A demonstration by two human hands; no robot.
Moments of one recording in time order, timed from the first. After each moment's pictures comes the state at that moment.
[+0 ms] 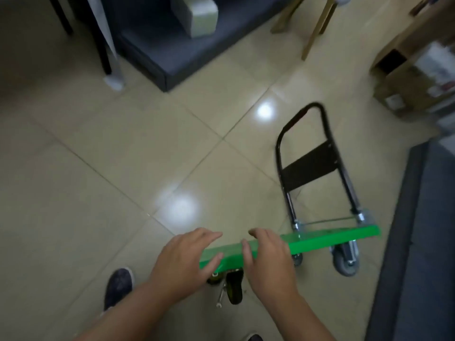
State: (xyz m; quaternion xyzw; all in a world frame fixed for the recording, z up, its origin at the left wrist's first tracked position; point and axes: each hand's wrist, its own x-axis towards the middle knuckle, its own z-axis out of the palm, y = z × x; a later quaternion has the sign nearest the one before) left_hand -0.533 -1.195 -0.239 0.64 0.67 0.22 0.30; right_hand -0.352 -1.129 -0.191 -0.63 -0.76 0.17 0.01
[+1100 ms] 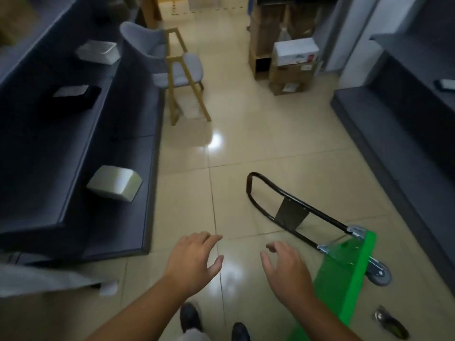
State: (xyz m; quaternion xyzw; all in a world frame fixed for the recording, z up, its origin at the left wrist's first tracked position) left_hand -0.644 -0.720 0.027 0.91 0.40 0.03 0.11; right_hand -0.424 -0.834 0.010 -0.82 -0.49 0.22 0.19
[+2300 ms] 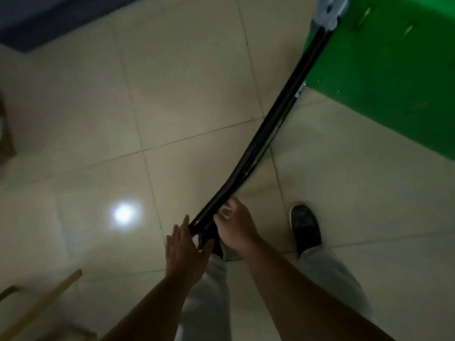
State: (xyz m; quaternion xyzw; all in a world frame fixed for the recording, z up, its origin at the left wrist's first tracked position) left_hand -0.285 -0.290 -0.376 0.91 0.09 -0.38 0.09; right_hand -0.273 -0.442 -0.385 -0.59 0.39 0.32 0.63
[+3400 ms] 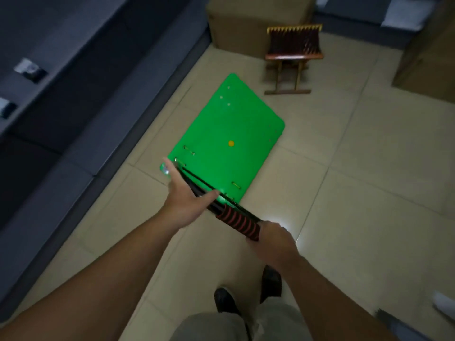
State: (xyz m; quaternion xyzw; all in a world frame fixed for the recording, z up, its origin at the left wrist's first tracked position) left_hand -0.214 -0.524 -0.037 0.81 -0.33 -0.42 0.23; right_hand -0.434 -0.518 -0.126 -0.71 0.56 0.04 0.43
